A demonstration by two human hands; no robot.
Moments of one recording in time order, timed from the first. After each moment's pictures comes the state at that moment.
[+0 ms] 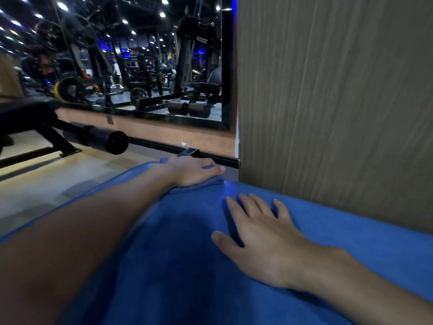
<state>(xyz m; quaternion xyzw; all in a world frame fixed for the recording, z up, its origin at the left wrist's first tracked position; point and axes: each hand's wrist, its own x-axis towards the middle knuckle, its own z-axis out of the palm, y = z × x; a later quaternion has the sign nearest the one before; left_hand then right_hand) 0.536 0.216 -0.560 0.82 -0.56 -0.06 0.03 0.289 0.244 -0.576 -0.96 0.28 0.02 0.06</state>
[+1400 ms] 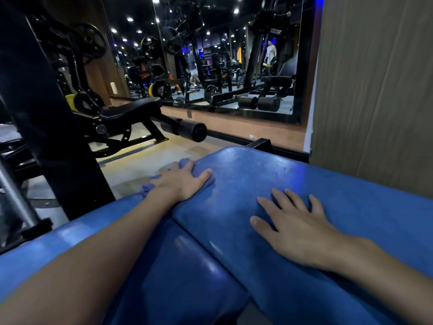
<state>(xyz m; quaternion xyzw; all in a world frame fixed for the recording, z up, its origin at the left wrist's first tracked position) 0.533 0.455 -0.571 0.97 -0.24 0.01 0.09 0.285 0.334 -0.578 -0.98 0.21 0.02 0.07</state>
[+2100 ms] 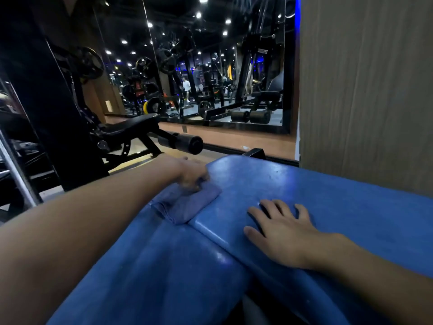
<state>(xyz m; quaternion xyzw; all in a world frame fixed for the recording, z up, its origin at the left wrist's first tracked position) 0.536 0.454 -0.499 0.82 -0.52 -0.03 -0.24 0.275 0.362 -0.589 -0.98 0.20 0.00 0.06</state>
